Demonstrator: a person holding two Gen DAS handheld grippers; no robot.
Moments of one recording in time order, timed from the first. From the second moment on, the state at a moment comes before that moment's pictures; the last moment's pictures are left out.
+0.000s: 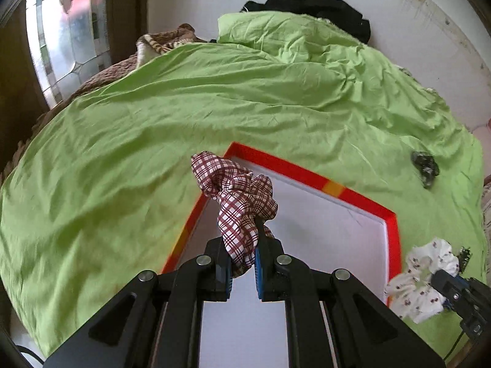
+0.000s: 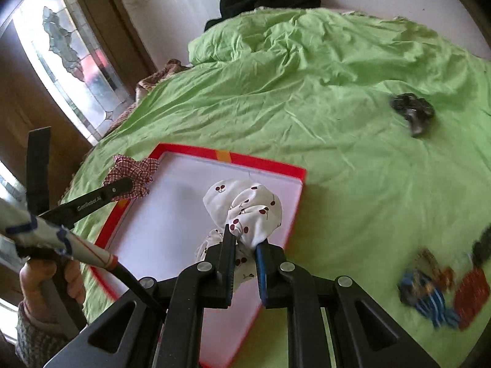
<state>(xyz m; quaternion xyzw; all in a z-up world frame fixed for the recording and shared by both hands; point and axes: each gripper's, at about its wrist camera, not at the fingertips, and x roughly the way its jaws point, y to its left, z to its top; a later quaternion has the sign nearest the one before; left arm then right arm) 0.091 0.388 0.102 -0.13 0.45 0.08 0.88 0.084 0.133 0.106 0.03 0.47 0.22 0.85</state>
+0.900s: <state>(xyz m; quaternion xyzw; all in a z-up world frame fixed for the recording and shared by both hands) 0.070 0.378 0.122 -0.13 0.43 0.11 0.89 0.081 0.106 0.104 -0.01 0.44 0.17 0.88</state>
